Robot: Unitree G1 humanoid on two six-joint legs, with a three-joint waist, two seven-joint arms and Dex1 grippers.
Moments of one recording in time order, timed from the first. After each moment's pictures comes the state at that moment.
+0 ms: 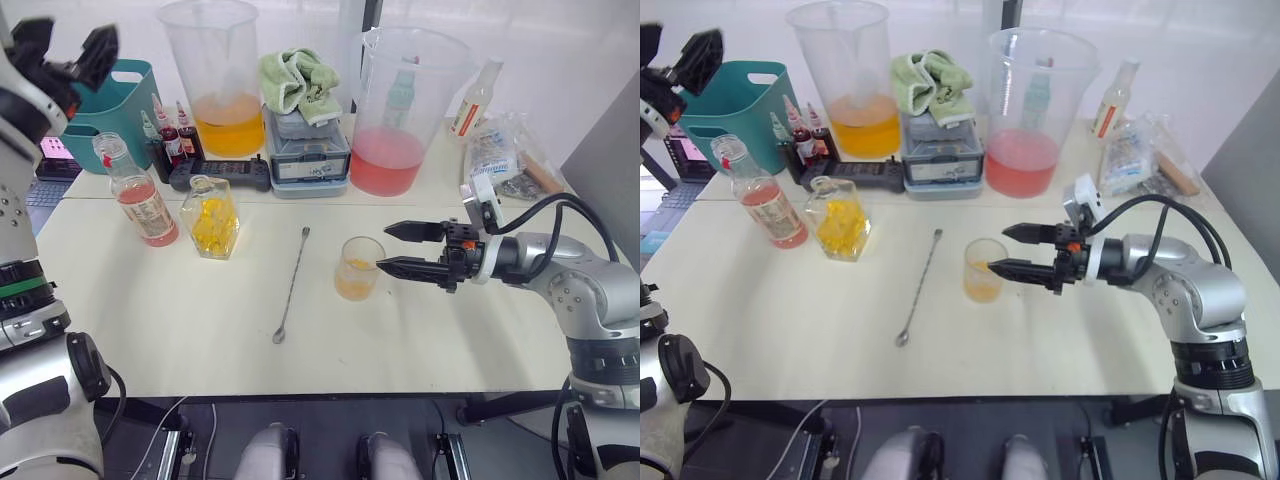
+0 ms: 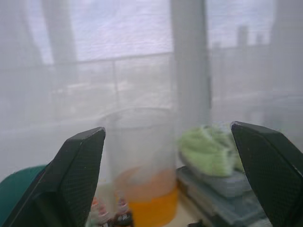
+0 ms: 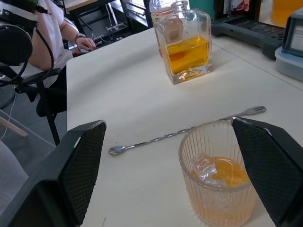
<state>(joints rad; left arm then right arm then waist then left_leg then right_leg) -0.90 0.81 0.36 -0.02 -0.52 0.60 -0.52 -0.62 -0.71 -0.06 -0.14 0.73 0.79 1.09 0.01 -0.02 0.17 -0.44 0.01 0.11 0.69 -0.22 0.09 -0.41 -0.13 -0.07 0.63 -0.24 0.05</state>
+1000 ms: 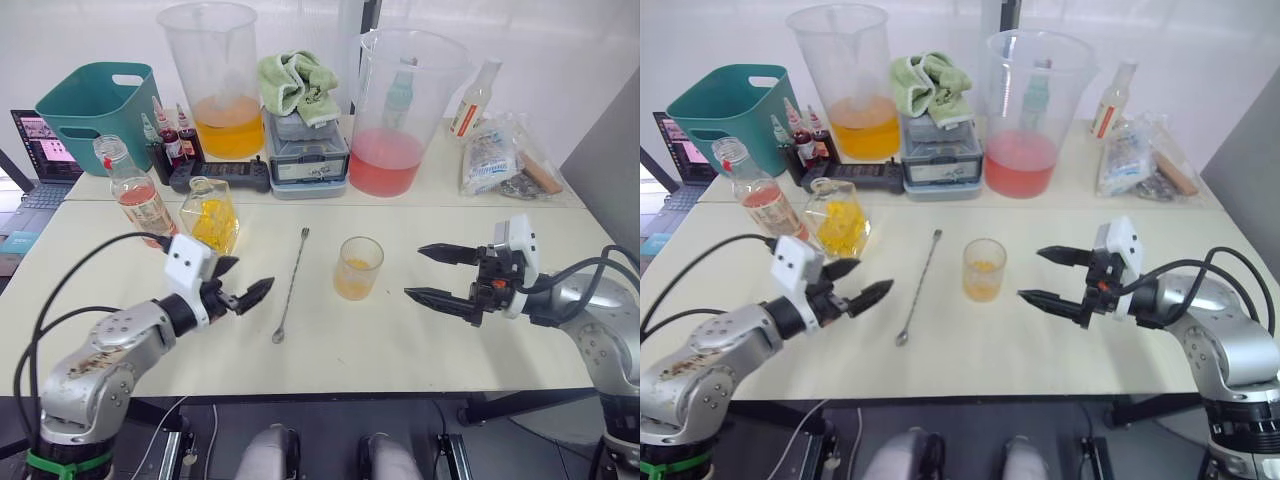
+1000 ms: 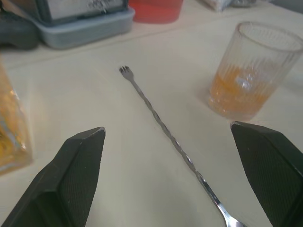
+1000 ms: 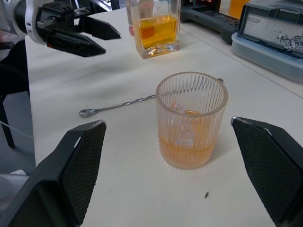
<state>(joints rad) -0.12 0.57 0.15 -0.56 -0.59 0.81 -0.43 -0.25 -0.82 -0.21 -0.33 0.67 0.60 1.06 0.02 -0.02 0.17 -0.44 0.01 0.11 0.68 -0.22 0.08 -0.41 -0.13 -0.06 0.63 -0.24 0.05</state>
